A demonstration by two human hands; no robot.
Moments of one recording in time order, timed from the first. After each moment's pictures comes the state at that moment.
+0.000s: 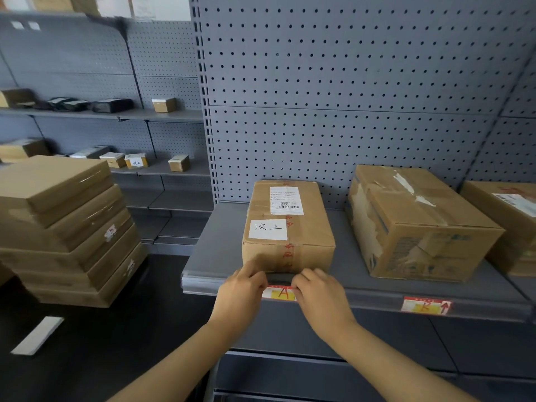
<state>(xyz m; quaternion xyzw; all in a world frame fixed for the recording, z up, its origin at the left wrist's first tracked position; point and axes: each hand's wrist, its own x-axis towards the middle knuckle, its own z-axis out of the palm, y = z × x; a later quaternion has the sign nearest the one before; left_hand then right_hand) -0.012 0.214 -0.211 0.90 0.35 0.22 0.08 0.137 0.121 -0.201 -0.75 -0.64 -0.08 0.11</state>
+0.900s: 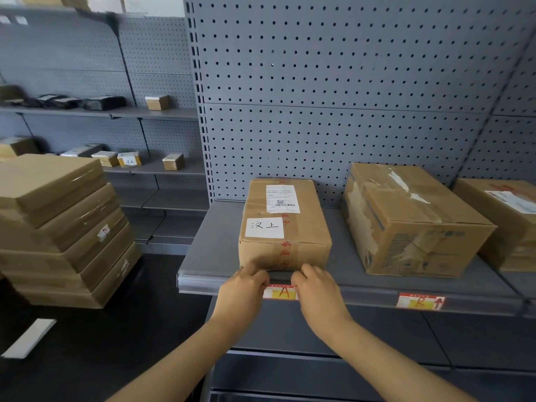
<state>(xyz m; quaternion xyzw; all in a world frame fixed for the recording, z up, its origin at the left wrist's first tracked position) -0.006 0.211 -0.208 0.91 0.35 0.19 0.07 0.133 0.122 -0.199 -0.78 -0.62 -0.06 0.08</state>
